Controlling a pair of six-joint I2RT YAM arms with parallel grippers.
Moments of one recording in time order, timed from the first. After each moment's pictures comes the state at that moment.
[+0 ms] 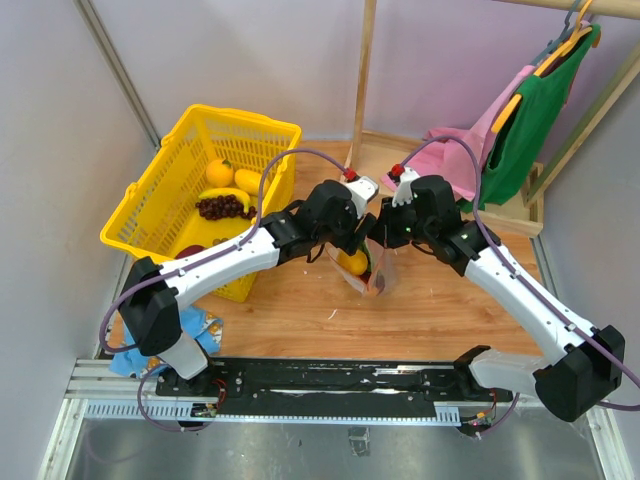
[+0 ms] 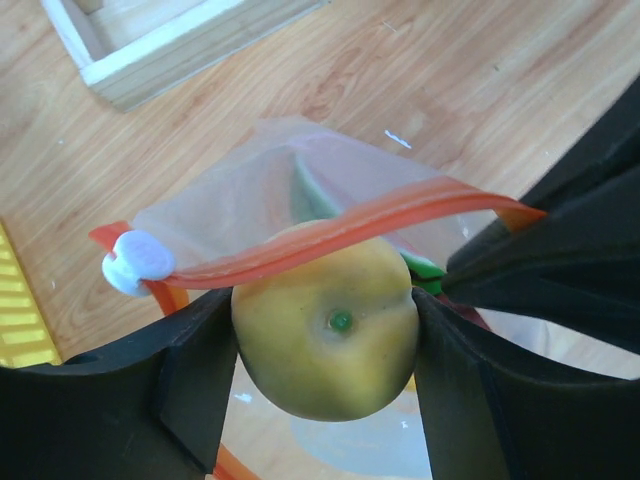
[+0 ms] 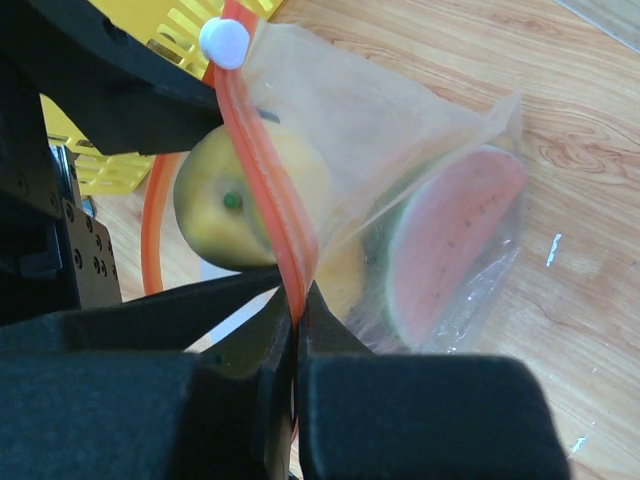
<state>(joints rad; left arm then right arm) -0.90 1.59 1.33 -0.33 -0.13 -0.05 0.54 1.19 1.07 -0.47 -0.22 0.30</state>
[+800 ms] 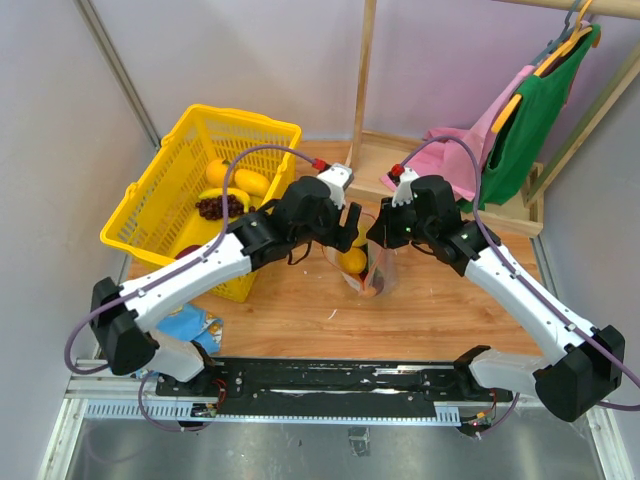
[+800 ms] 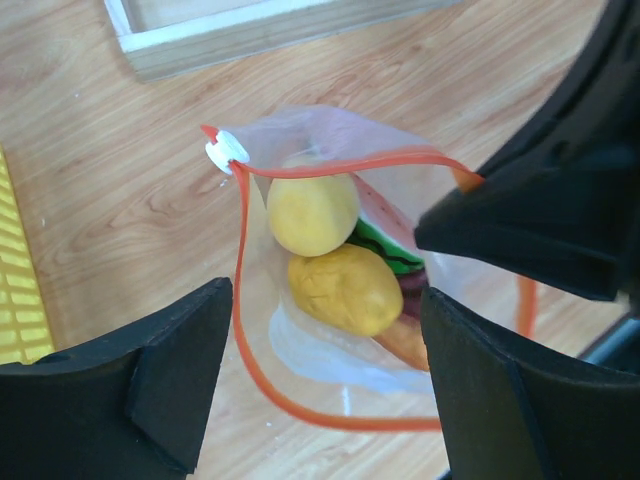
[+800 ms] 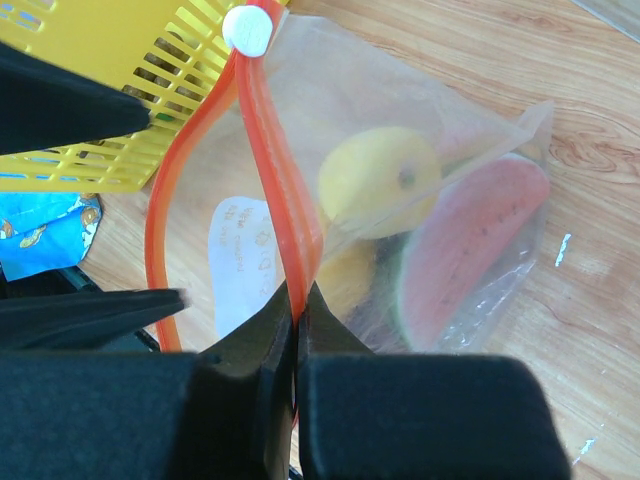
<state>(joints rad) -0.90 1.45 1.32 -0.41 -0.19 -0.23 0.54 1.19 1.07 -0.47 -0.24 0.31</state>
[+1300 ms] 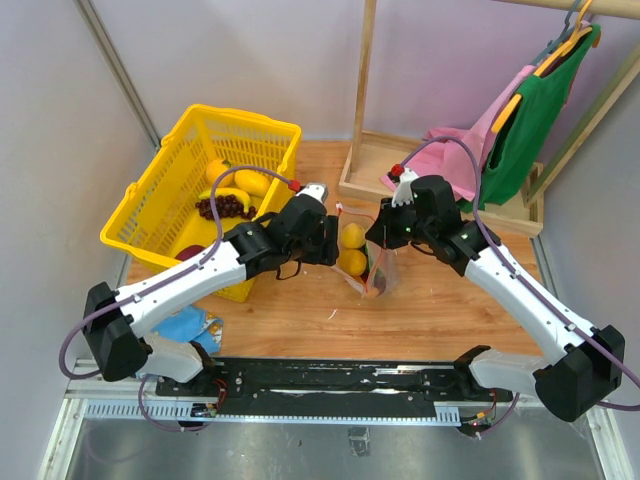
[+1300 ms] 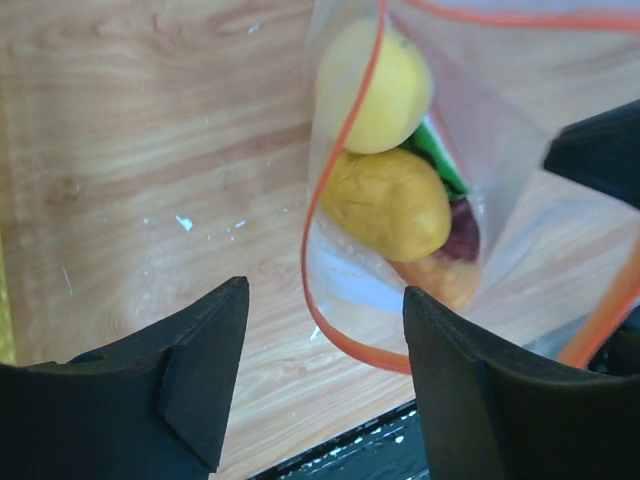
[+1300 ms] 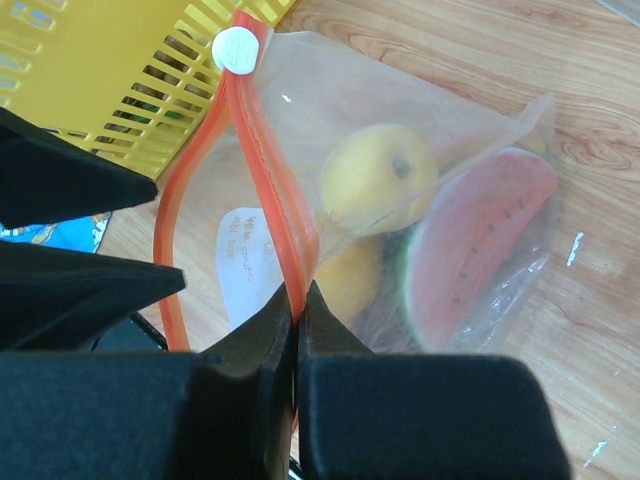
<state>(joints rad) -0.90 1.36 1.23 -0.59 -0.24 -0.58 0.54 1.19 1.07 -0.47 -0.25 0.32</state>
